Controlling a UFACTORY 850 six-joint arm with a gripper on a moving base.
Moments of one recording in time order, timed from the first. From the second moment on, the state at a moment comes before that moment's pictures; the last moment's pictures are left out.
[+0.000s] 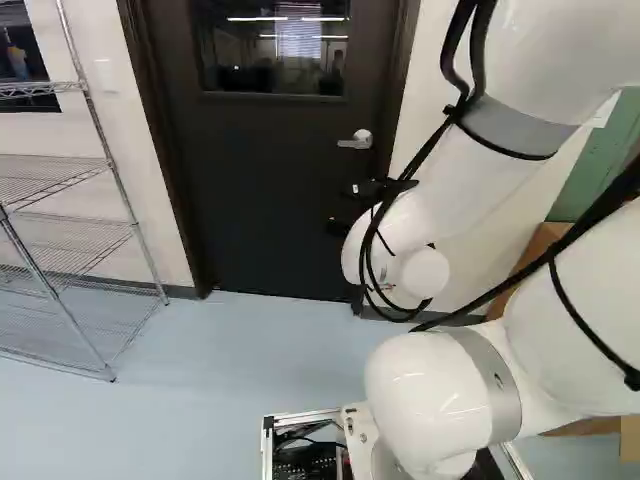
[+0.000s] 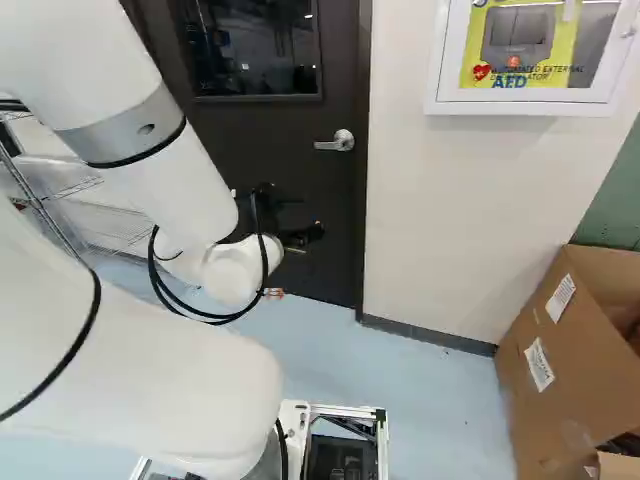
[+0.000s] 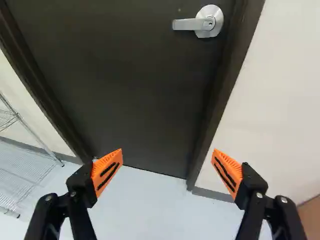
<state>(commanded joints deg) 0.0 16.0 -5.0 0.0 50.0 0.0</state>
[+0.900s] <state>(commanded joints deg) 0.1 15.6 -5.3 0.4 50.0 0.0</state>
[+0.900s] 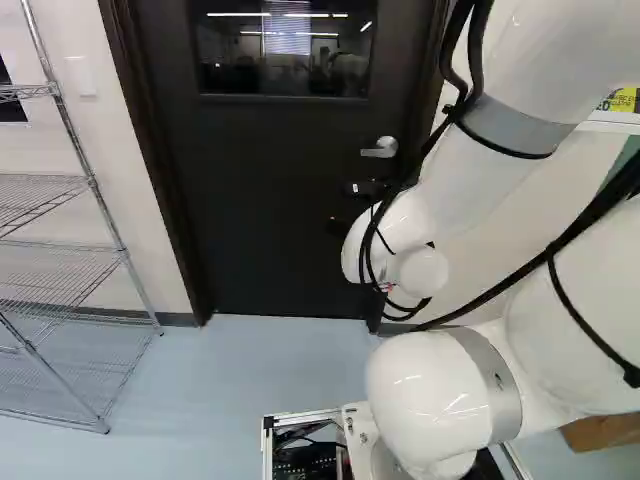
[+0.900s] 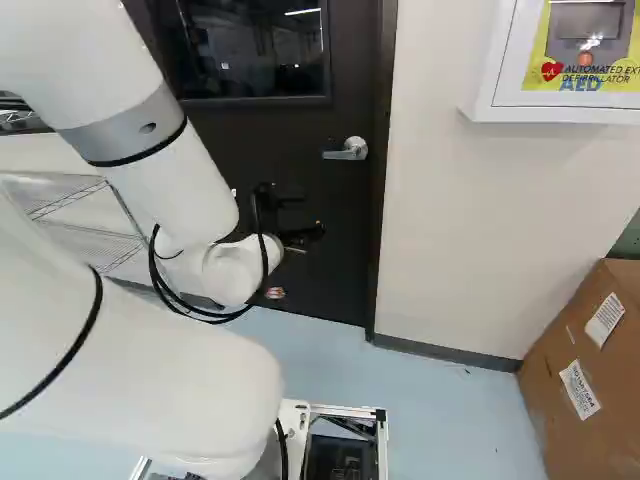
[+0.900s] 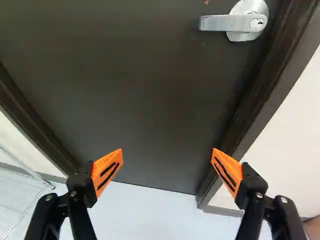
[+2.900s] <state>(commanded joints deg) -2.9 16.4 -16.2 0.4 50.0 0.0</state>
